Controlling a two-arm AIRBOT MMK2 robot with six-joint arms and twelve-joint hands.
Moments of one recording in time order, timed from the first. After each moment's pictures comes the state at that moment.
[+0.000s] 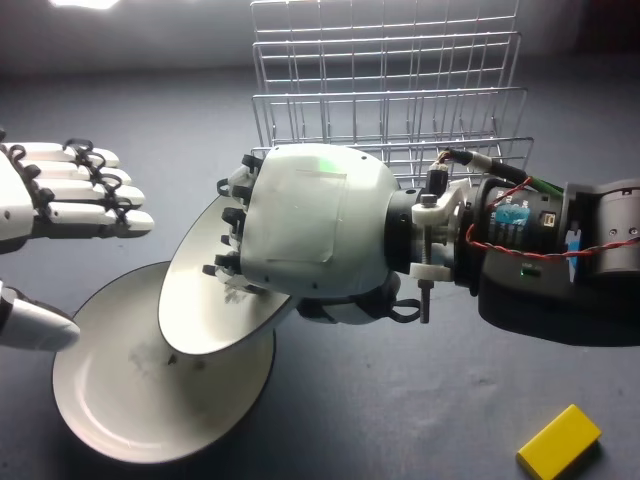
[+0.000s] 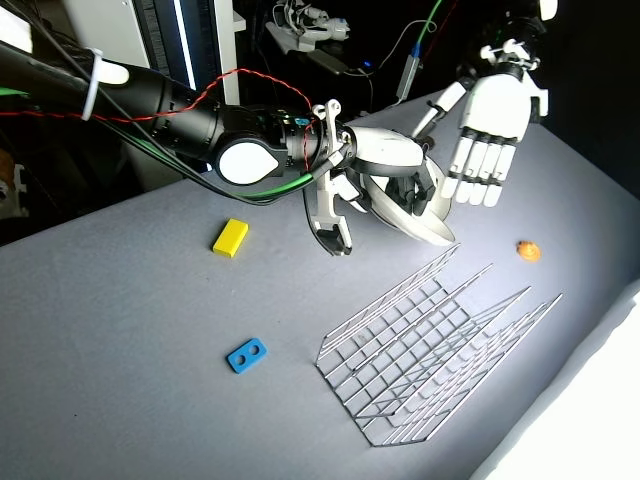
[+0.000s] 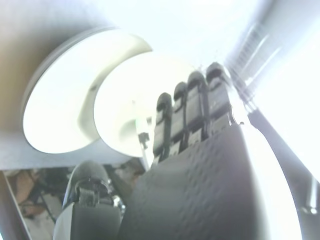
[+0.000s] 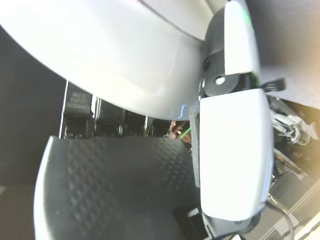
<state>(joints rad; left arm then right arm) 0.89 -0.74 1.25 1.02 -0.74 0.14 -0.38 -1.37 1.06 -0.27 0.42 -1.36</state>
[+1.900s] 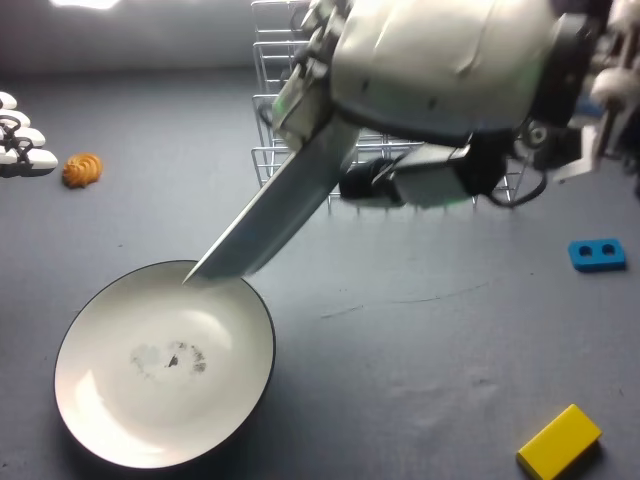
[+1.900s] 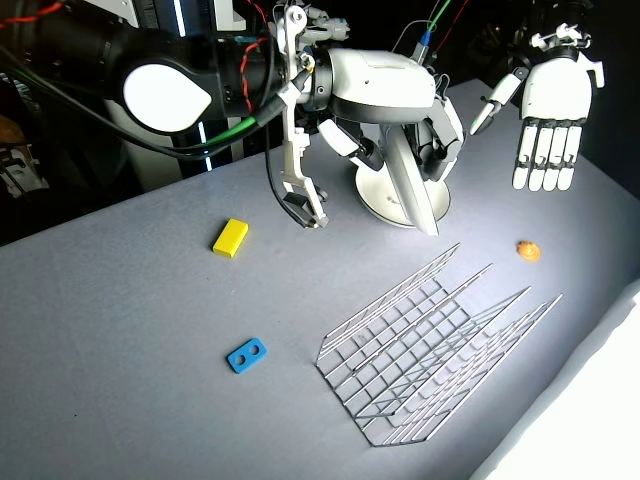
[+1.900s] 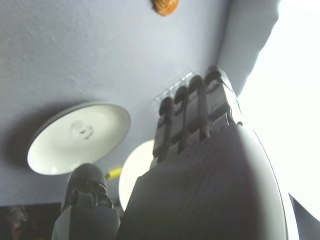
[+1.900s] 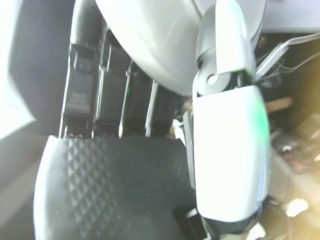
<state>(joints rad) 0.89 -0.71 1.43 1.03 -0.77 0.14 -0.19 -1.05 0.87 -0.23 0.46 -1.10</state>
